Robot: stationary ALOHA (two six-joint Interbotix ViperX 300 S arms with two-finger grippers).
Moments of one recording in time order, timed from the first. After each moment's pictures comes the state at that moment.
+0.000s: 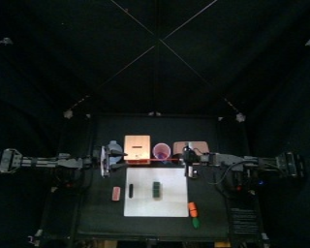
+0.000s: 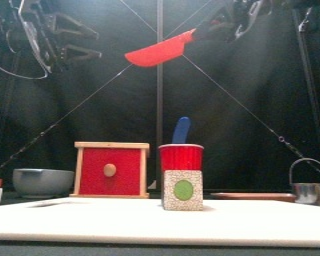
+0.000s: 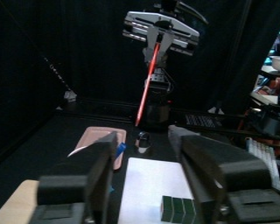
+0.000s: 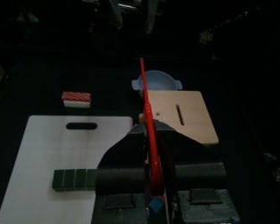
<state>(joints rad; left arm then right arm) 0.09 -0.72 1.15 -0.07 -0.54 -0.02 -0.10 -0.56 0.65 -0.11 0.16 -0.06</state>
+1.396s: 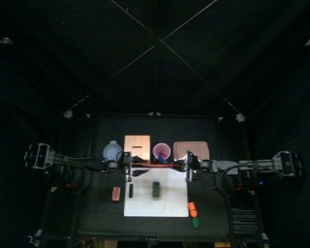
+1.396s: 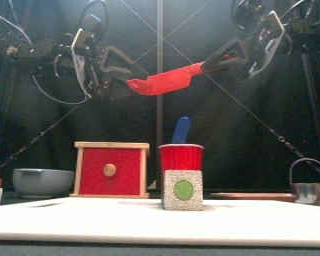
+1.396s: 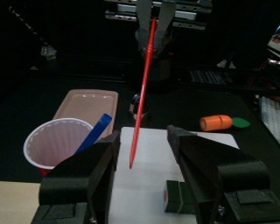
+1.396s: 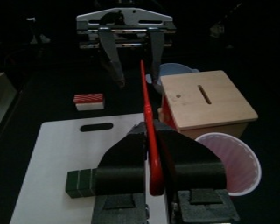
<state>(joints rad) 0.06 -0.20 0.95 -0.04 -0.66 -0.02 -0.08 -0.51 0.96 0.05 -0.28 -0.05</state>
